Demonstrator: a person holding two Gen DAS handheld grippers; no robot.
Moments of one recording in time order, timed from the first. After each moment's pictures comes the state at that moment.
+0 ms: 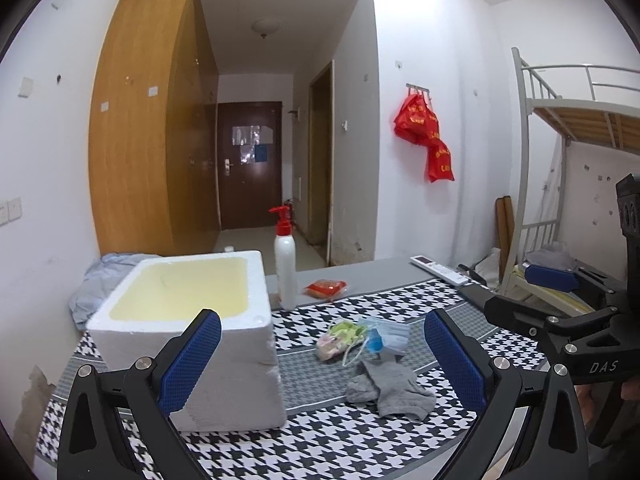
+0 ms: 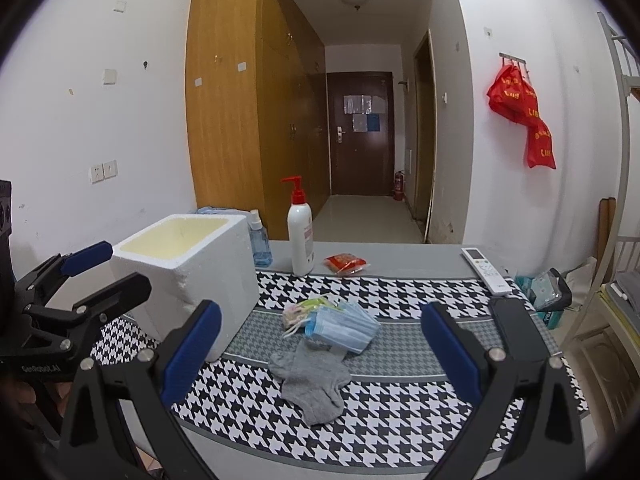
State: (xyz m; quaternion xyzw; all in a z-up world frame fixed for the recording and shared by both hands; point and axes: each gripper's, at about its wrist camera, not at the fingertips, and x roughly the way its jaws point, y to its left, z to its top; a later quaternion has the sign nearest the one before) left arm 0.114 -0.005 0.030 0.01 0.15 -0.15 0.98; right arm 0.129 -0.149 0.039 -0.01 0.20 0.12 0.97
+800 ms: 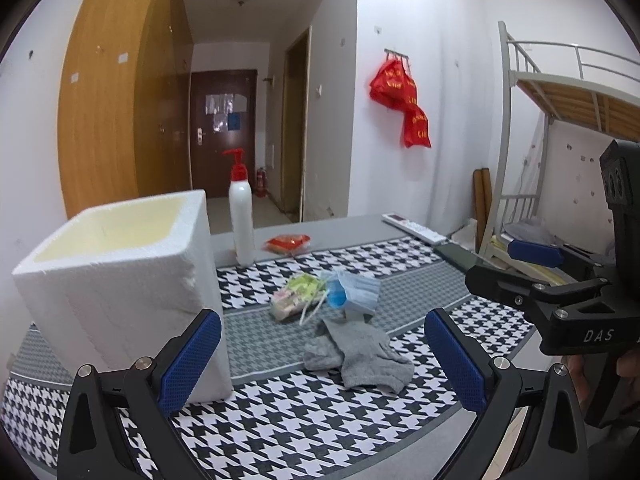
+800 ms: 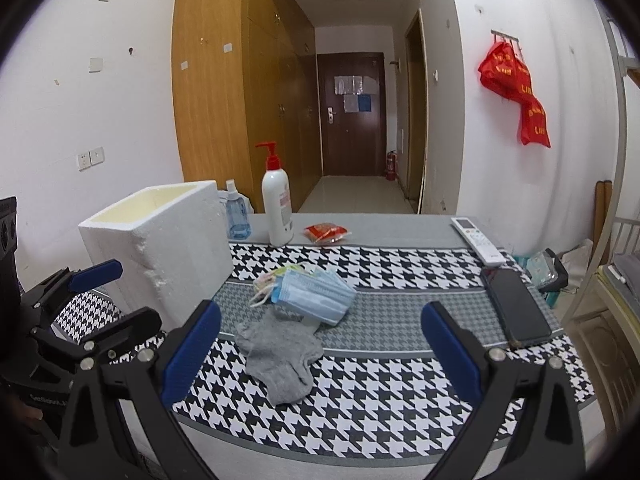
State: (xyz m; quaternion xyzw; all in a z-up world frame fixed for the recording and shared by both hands) left arm 0.136 -0.034 -0.019 0.02 0.21 -0.19 0.96; right arm 0.147 -0.177 0.002 -0.01 0.24 0.10 0.97
